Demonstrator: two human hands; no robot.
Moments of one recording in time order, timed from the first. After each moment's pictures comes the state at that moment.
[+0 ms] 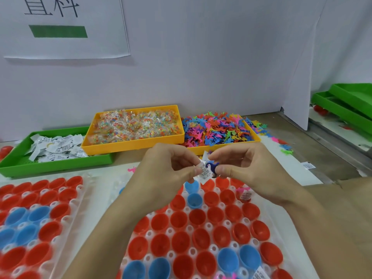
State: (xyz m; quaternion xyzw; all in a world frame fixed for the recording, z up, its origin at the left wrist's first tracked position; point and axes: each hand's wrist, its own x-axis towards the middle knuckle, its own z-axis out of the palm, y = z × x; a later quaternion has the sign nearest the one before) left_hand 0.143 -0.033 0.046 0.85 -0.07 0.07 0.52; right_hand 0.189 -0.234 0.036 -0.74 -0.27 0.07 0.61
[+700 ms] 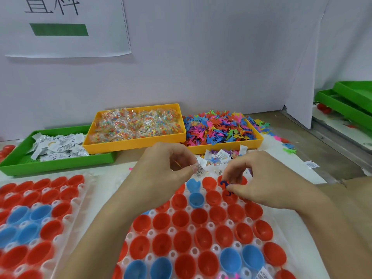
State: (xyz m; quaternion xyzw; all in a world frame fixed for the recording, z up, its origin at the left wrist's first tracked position) left_hand 0.141 -0.025 0.049 0.89 -0.07 0.07 0.45; right_hand 0.188 -0.248 0.038 -0.90 -0.29 0.05 0.32
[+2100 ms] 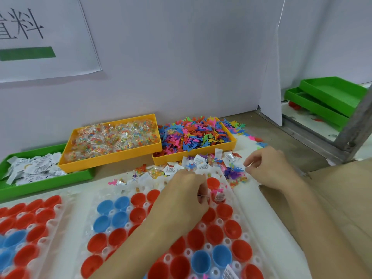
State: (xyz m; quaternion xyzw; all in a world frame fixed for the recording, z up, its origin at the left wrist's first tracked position) left_hand 0.149 -0.103 0.017 0.96 -0.15 0.06 0.24; right_hand 0.233 -0.322 0.002 -0.95 0.04 -0.01 0.32
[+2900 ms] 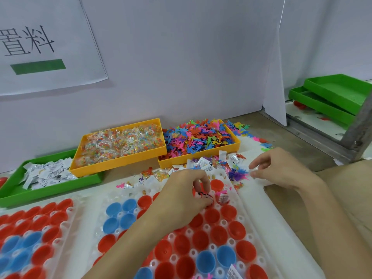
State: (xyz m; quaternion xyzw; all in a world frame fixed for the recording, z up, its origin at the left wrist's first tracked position) left_hand 0.146 -0.093 0.036 0.94 -0.12 0.01 0.31; right_hand 0.230 -0.336 0.013 -0.93 0.00 0.06 0.35
